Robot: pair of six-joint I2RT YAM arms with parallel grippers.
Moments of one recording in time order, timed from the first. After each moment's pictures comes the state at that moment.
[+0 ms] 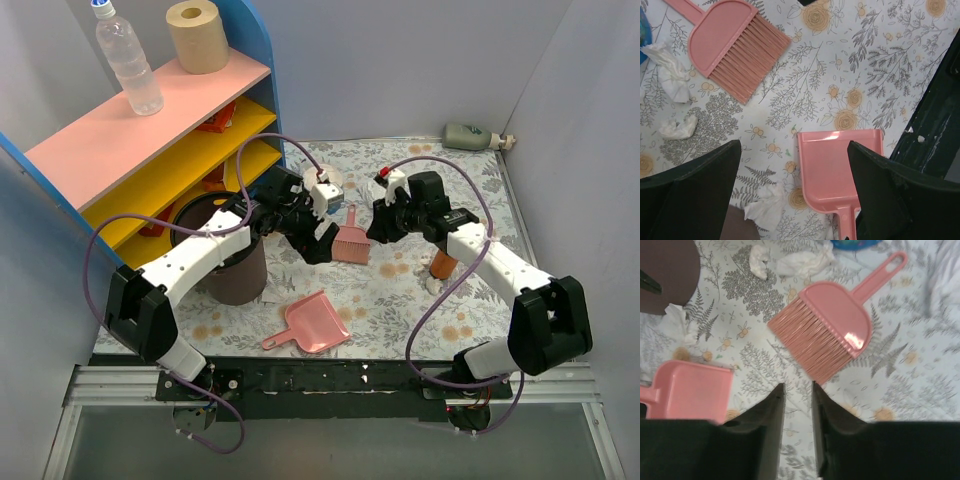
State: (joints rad) left arm -0.64 1.53 1.33 -0.65 0.44 0.22; right arm 0.41 1.42 1.04 -0.31 -0.43 0.01
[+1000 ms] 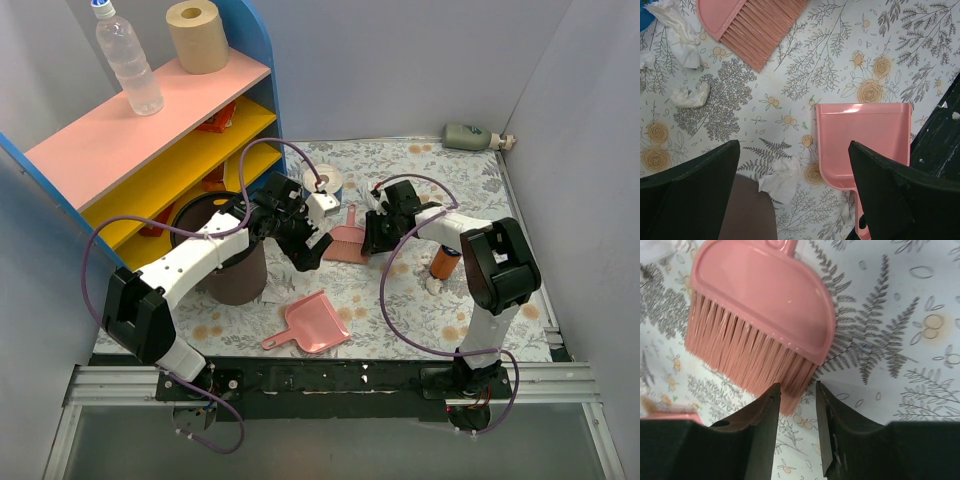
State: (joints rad) left arm -0.64 1.52 1.30 -0.73 0.35 0.29; right arm 0.41 1.82 1.10 -0.32 -0.35 0.29
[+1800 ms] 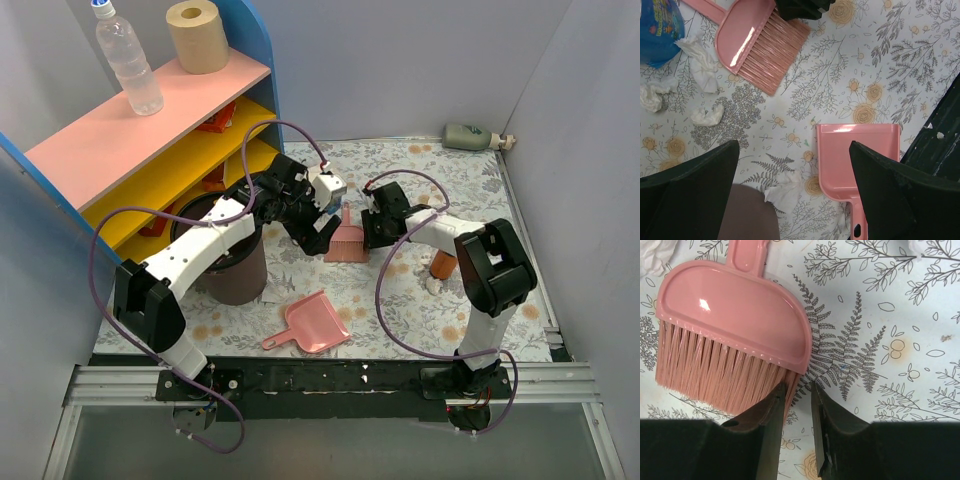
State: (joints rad) left arm -0.64 1.61 1.49 -0.79 0.36 0.26; right arm 0.48 1.84 1.12 -0.29 -0.09 0.23
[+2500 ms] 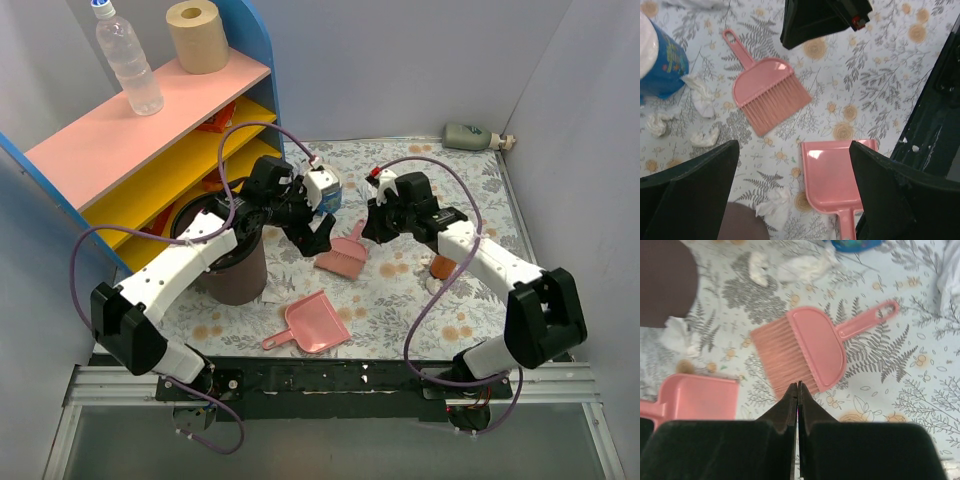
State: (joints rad) left arm -0.64 1.47 1.40 -0.68 0.42 0.23; right arm 0.48 1.49 1.04 -0.30 -0.33 0.09
